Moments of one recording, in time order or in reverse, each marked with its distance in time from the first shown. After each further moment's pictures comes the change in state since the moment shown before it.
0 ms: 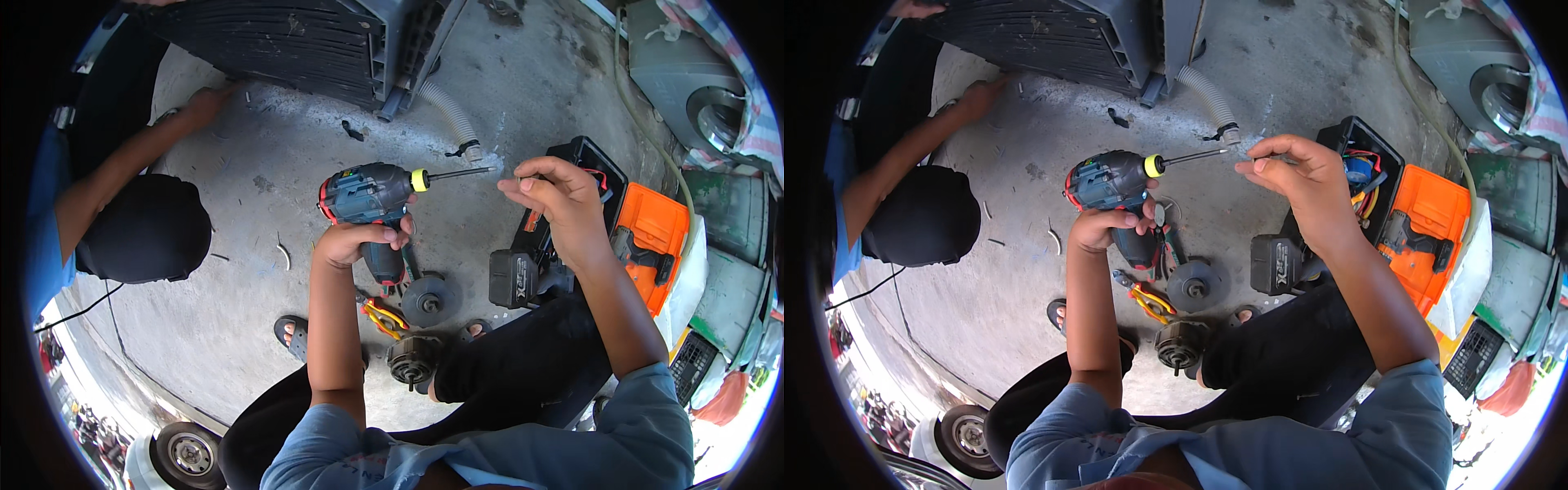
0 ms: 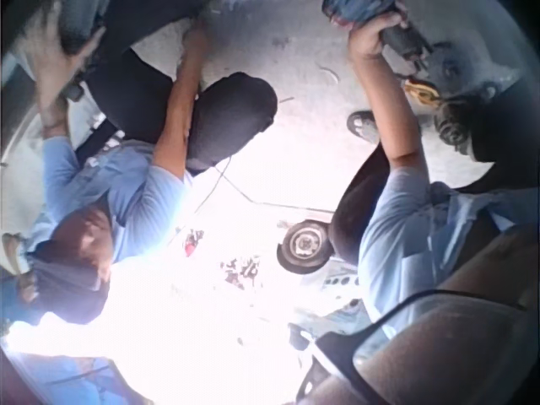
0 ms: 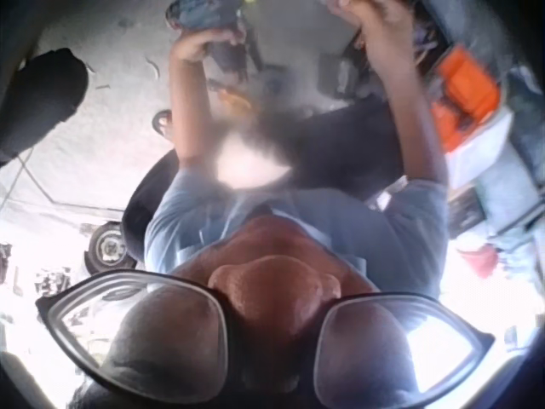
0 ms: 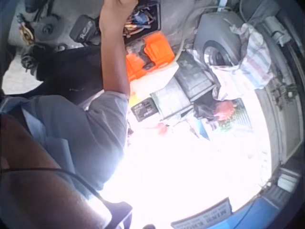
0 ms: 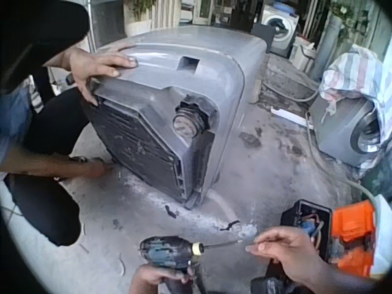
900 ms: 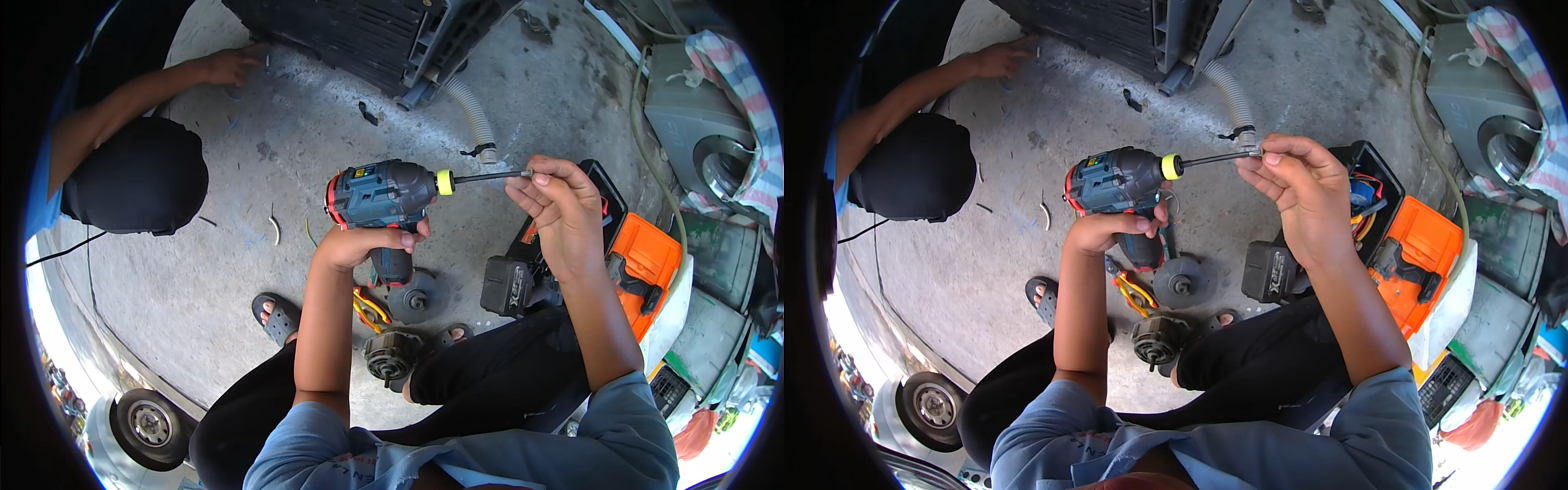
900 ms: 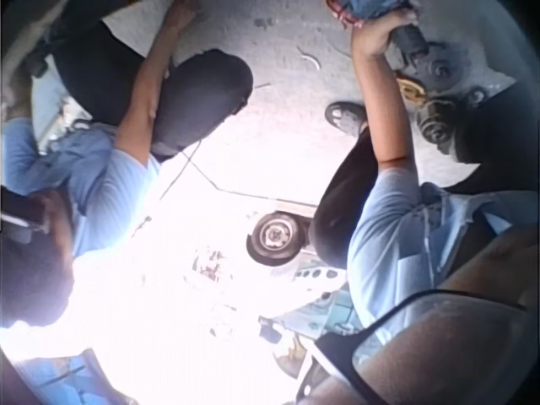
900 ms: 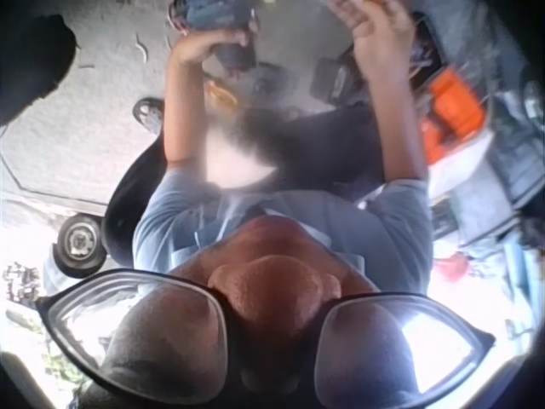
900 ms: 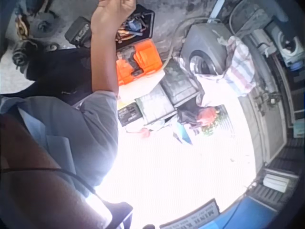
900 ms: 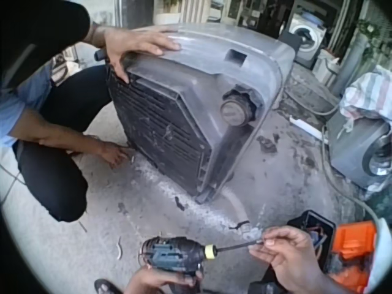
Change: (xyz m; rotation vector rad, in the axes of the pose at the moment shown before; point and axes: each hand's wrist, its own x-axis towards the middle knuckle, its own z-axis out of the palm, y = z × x) left_hand -0.025 -0.008 0.021 0.049 0.134 0.062; right_hand 0.007 0.009 0.025 0.326 0.004 -0.023
